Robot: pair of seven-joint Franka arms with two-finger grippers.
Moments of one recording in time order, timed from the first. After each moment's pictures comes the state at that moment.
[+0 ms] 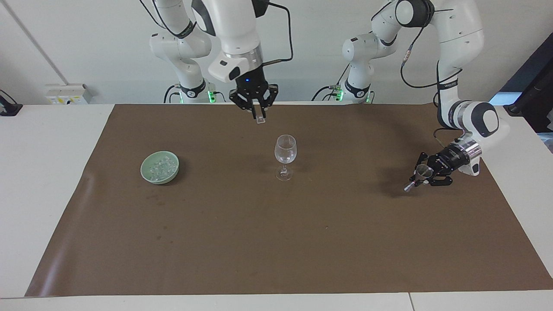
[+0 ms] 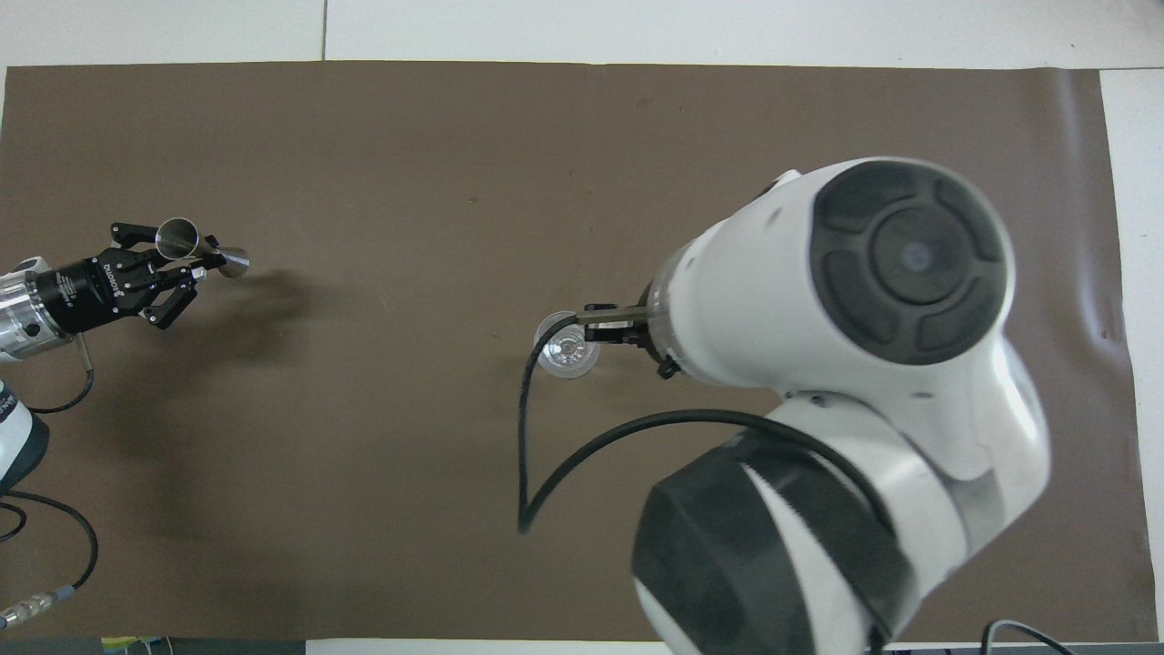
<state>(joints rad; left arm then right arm) 0.22 0.37 0.18 -2.04 -1.44 1.73 -0.72 0.10 0.10 0.52 -1.60 0.03 1.82 0.64</state>
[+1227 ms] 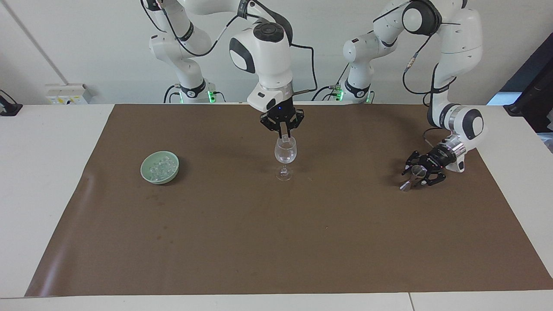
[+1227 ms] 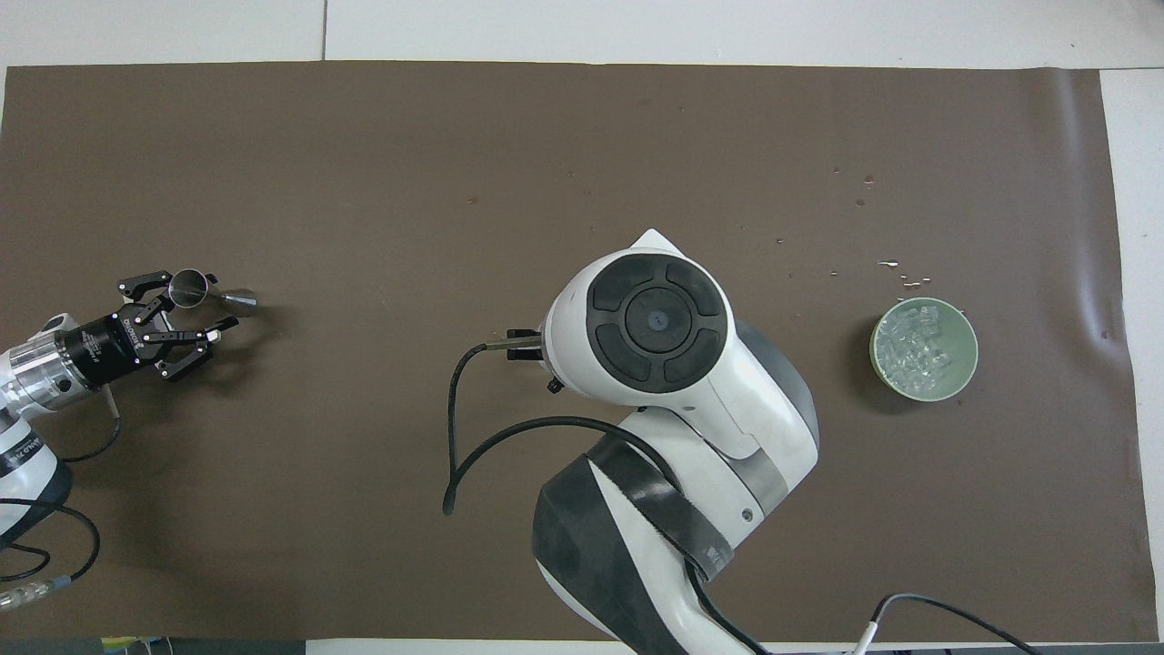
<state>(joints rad) 0.28 0.41 0.18 -2.12 -1.39 1.70 -0.54 0.18 0.20 0.52 -1.70 -0.03 2.01 0.71</state>
